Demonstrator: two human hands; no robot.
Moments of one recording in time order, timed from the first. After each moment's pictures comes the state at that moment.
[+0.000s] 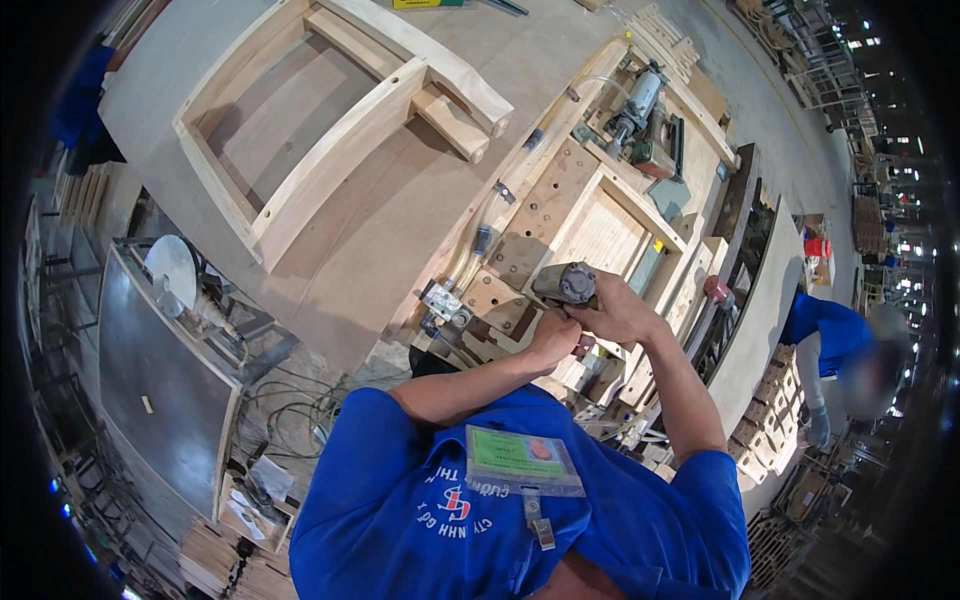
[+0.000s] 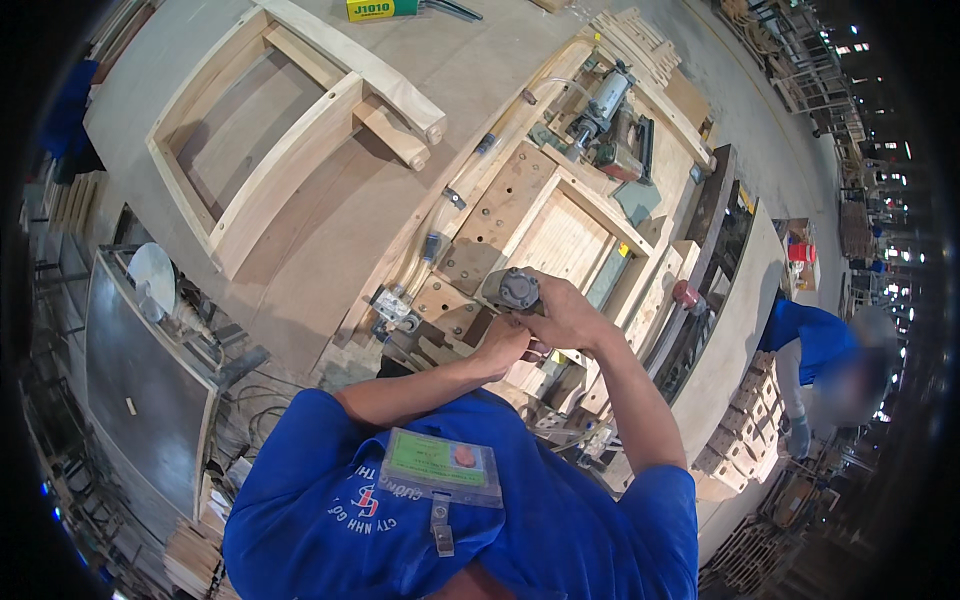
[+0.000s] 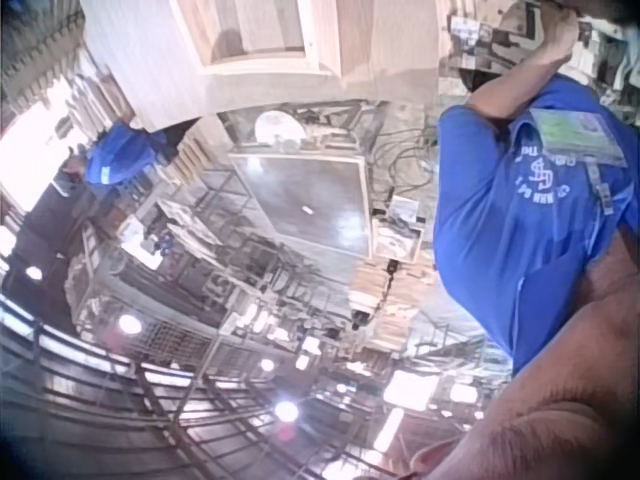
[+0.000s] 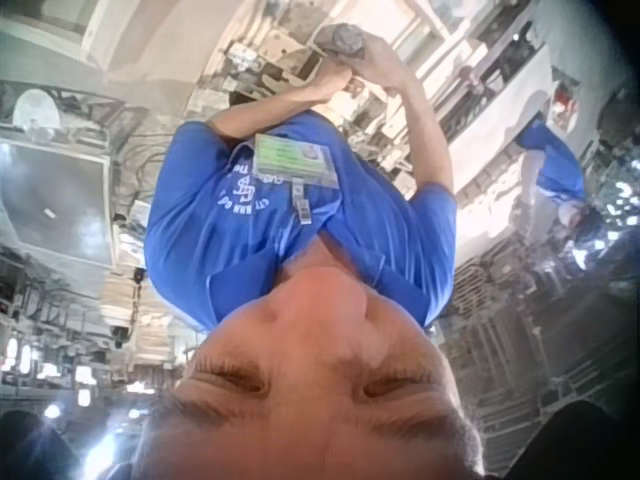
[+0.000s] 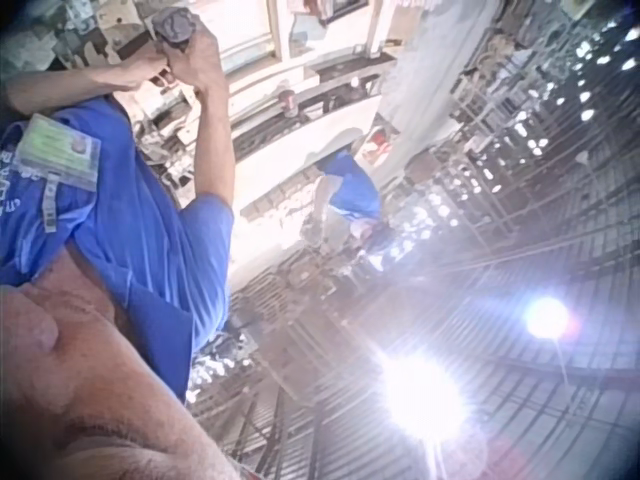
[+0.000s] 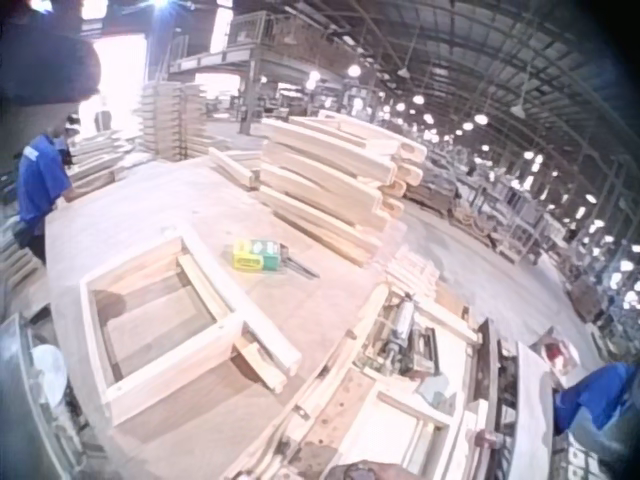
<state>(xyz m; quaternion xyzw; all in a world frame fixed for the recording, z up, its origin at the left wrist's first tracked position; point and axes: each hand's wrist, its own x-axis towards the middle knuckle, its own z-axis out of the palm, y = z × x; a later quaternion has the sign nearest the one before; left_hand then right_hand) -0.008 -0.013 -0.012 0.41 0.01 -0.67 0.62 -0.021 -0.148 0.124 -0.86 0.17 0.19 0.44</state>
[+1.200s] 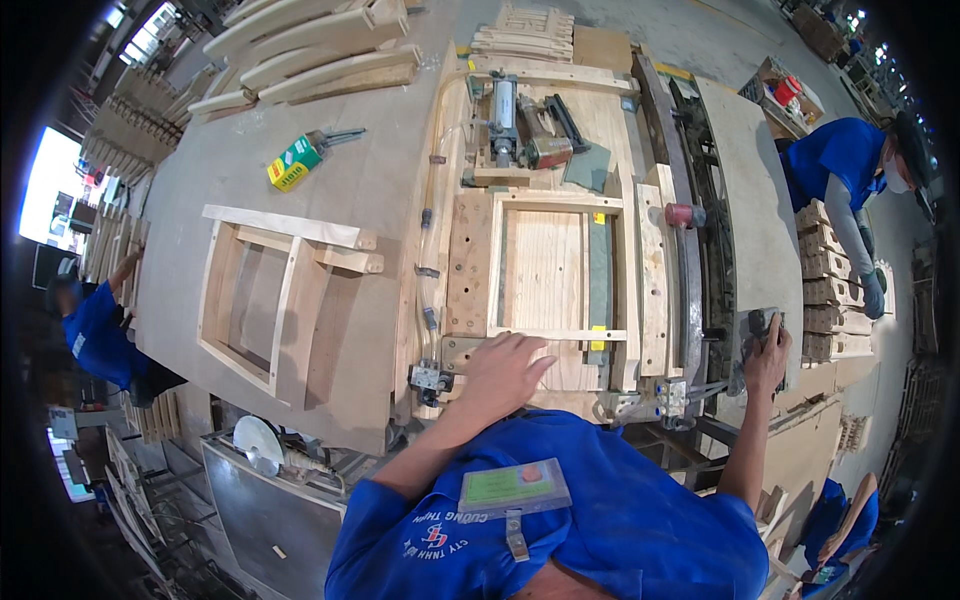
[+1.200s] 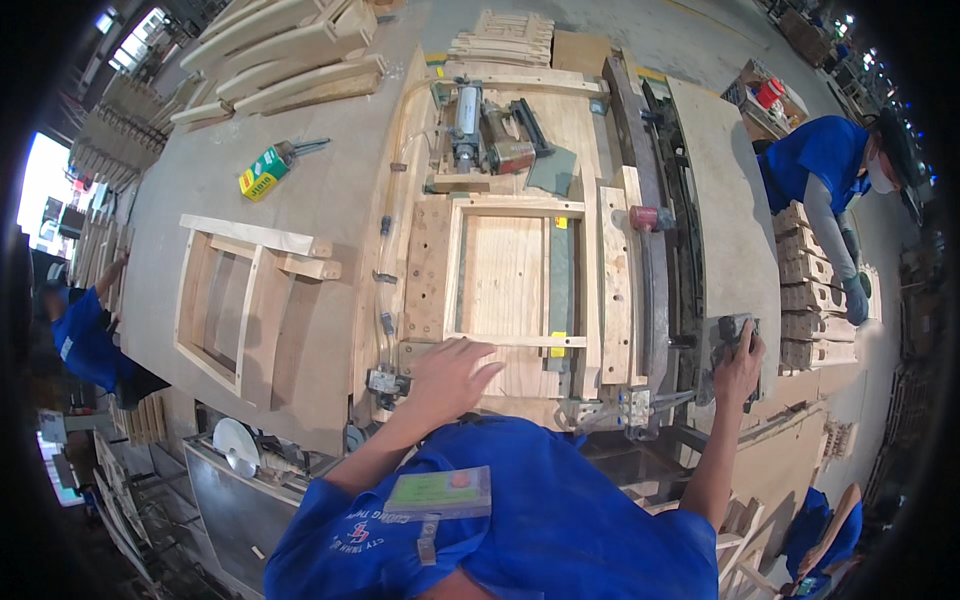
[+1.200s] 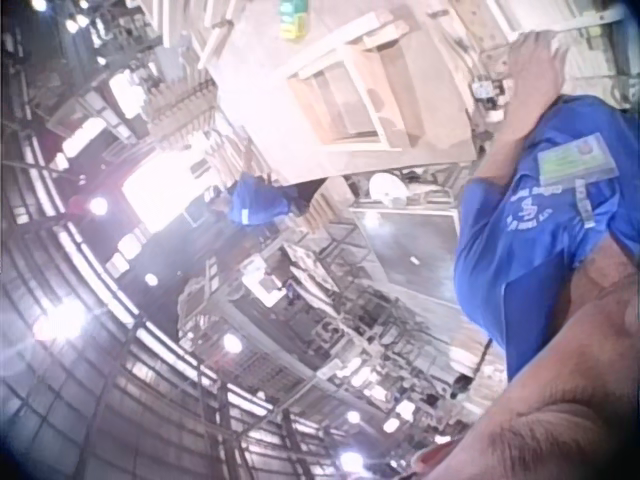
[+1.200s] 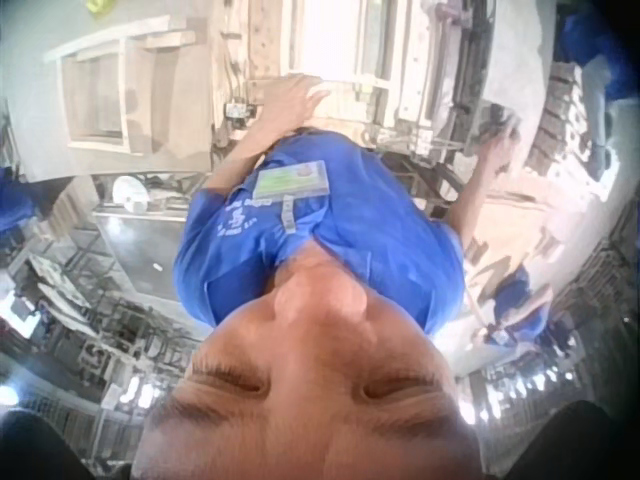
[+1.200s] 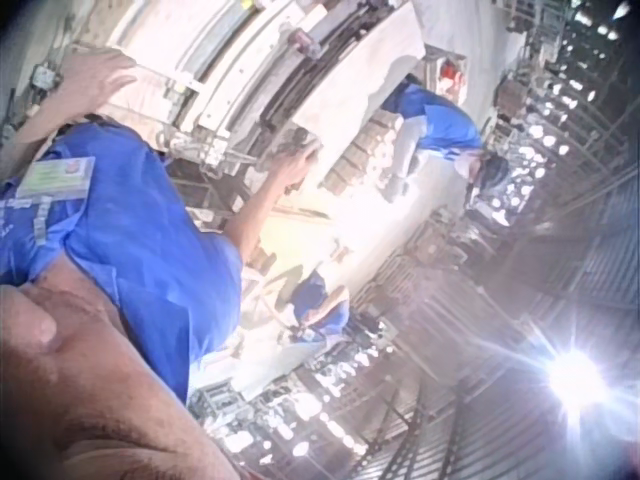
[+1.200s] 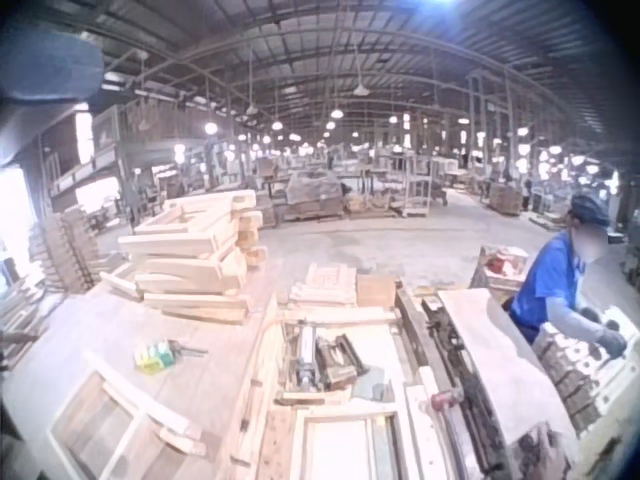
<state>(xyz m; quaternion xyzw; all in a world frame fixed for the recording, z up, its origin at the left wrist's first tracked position) 0.046 0.018 0.107 0.65 -0.68 -0.18 0.29 -0.431 -0.137 0.098 -0.67 0.73 -0.10 -0.09</state>
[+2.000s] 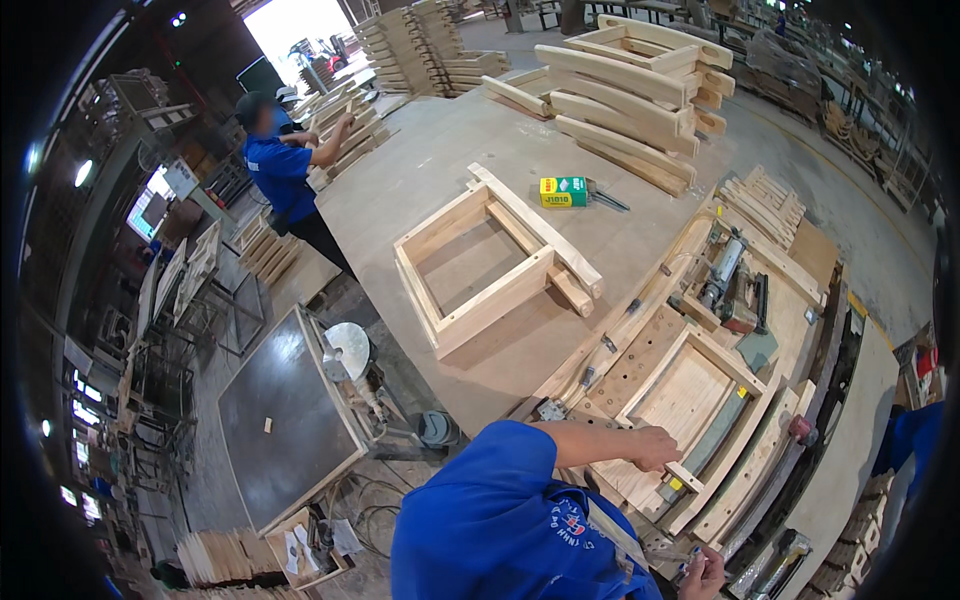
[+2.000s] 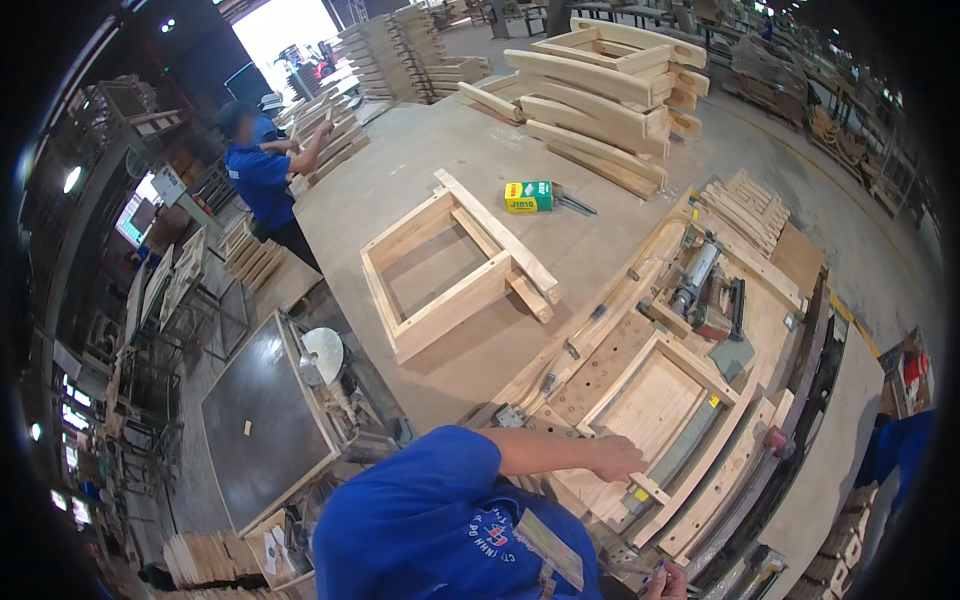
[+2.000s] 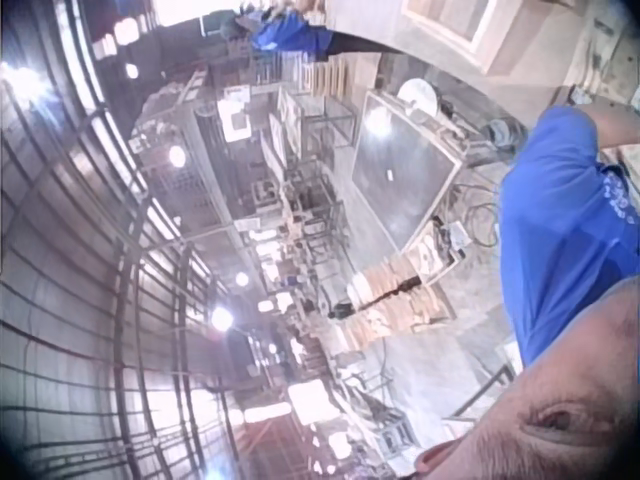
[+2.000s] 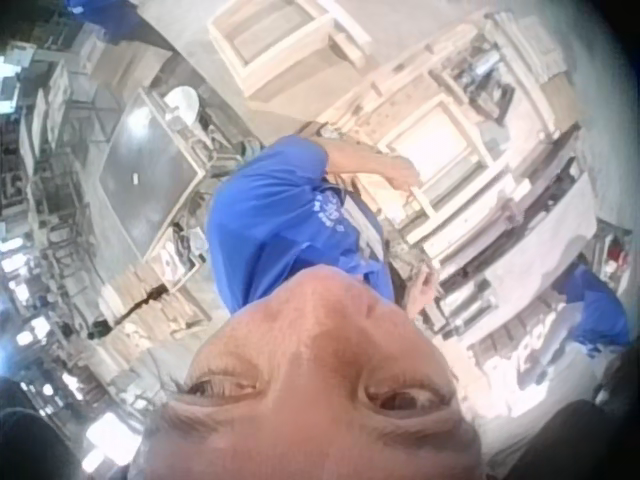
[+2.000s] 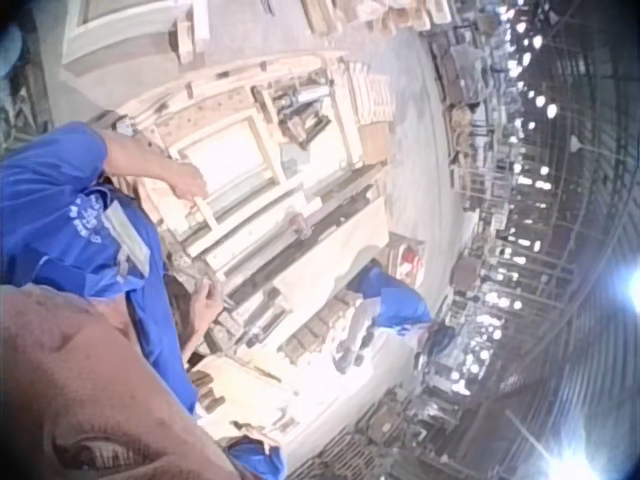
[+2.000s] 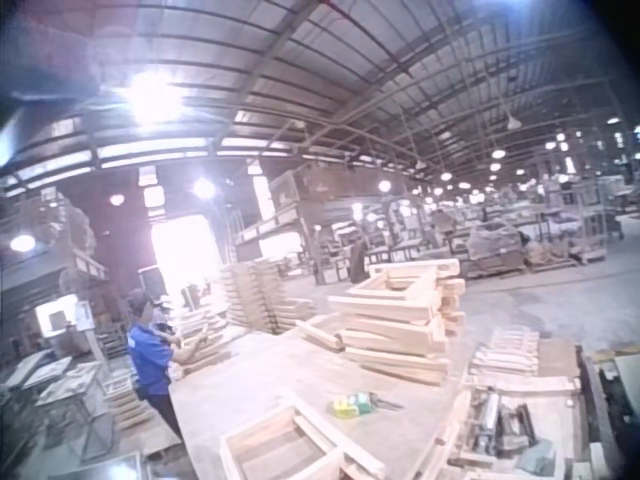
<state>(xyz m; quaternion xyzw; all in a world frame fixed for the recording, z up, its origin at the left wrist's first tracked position) 0.016 -0.060 0.012 0.51 -0.82 -0.27 0.05 -0.342 -0.004 0.111 -0.59 0.55 -0.23 0.54</state>
